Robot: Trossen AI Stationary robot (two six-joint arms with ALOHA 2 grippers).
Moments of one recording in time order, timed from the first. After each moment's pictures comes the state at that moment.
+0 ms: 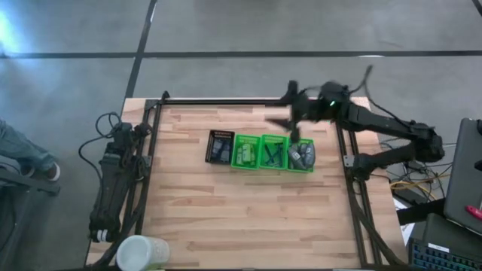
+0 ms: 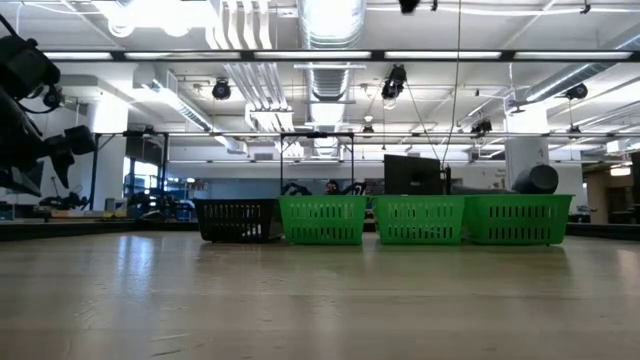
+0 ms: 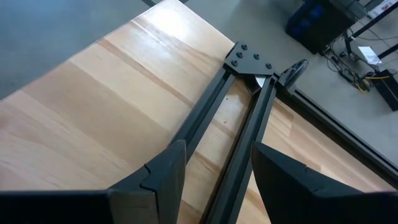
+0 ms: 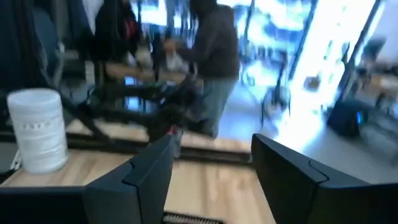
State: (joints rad) left arm 1.43 0.04 0.18 -0.79 -0.25 -0.69; right arm -0.30 1.21 1.18 -0.04 -0.23 -0.12
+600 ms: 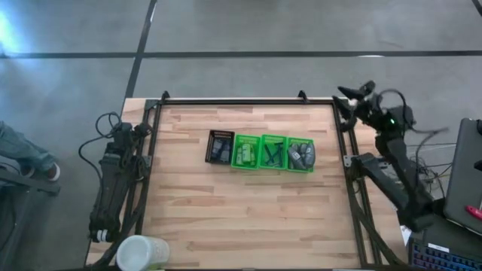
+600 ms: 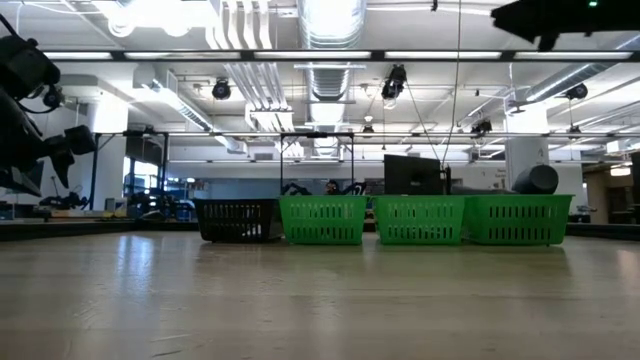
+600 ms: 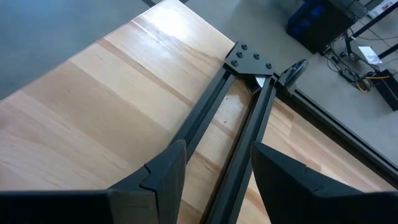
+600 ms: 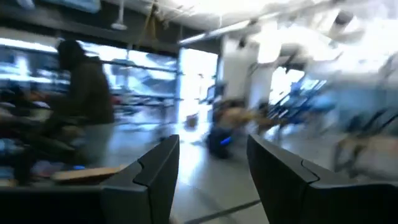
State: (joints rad) left arm 1.43 0.04 0.18 -0.79 -0.25 -0.69; right arm -1.22 0.43 0.51 0.28 -0.67 0.17
